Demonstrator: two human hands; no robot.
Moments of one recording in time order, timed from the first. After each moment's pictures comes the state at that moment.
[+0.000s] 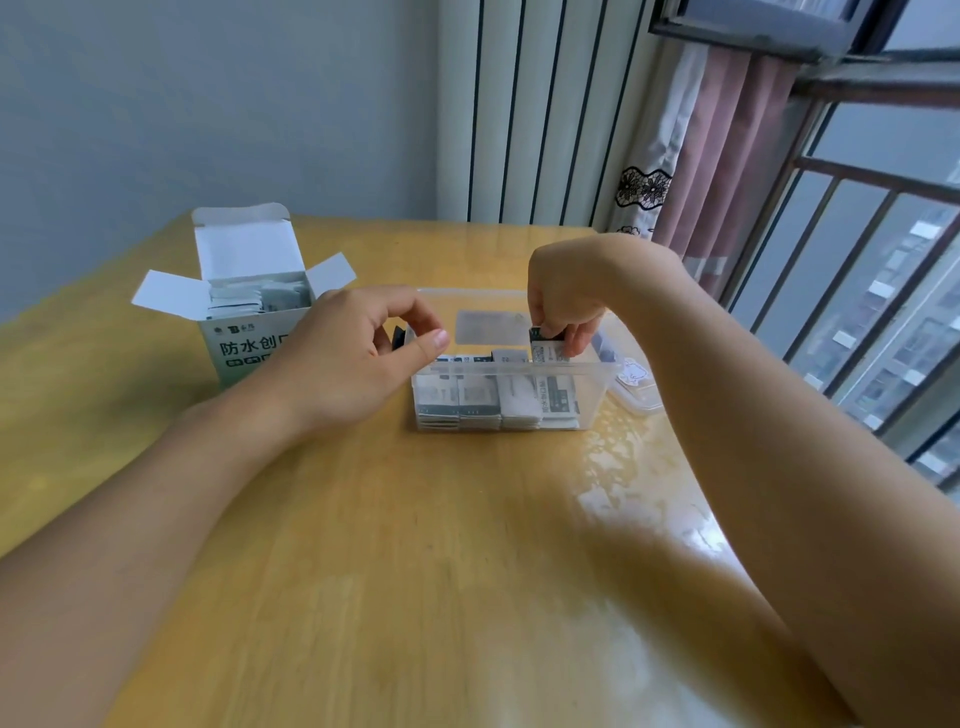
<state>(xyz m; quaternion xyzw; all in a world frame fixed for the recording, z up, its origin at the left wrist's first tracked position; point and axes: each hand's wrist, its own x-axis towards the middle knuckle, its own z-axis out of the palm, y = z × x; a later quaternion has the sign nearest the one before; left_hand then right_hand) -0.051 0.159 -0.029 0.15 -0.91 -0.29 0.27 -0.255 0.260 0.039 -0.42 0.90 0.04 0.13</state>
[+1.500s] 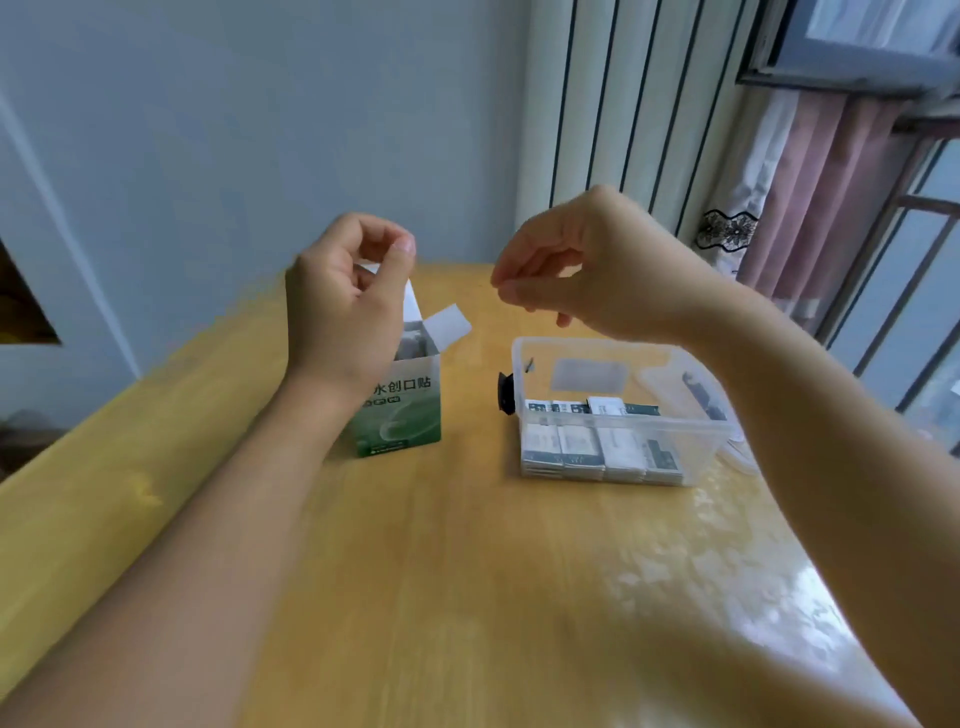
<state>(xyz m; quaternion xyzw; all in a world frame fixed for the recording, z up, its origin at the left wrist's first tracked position) -0.027 0.114 0.009 0.21 -0.71 -0.35 0.57 -0.175 0.257 0.073 -0.65 0.69 -0.32 0.00</state>
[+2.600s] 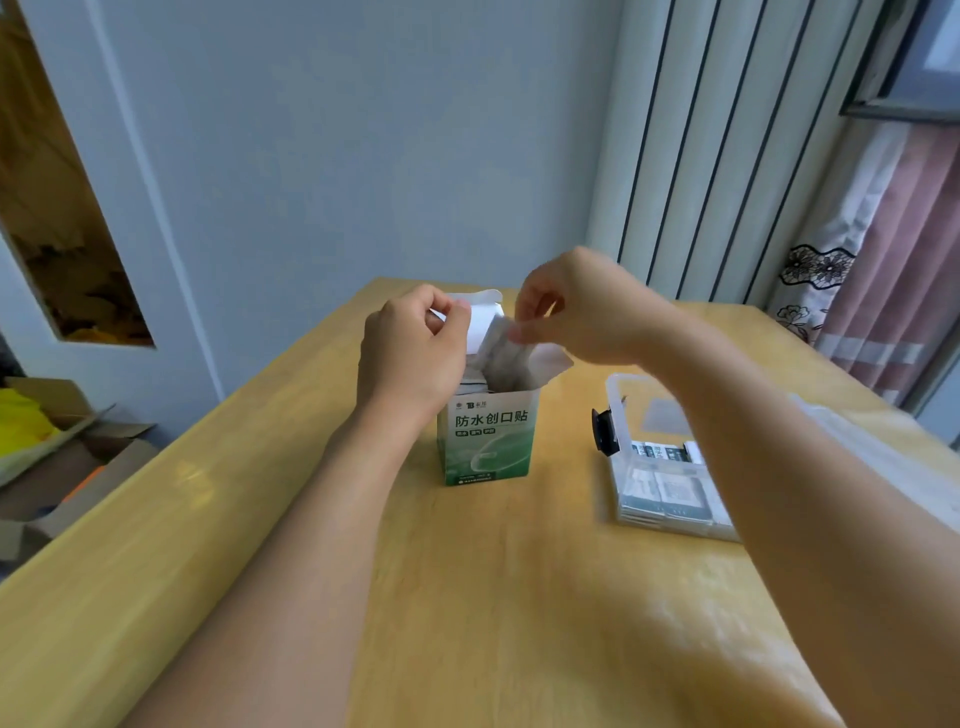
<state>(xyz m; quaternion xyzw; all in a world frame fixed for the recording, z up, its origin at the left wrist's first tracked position) -0.012 0.061 -0.009 0.35 -0.73 -0.29 0.50 -0.151 0.159 0.056 -0.62 0.74 -0.25 0.00</state>
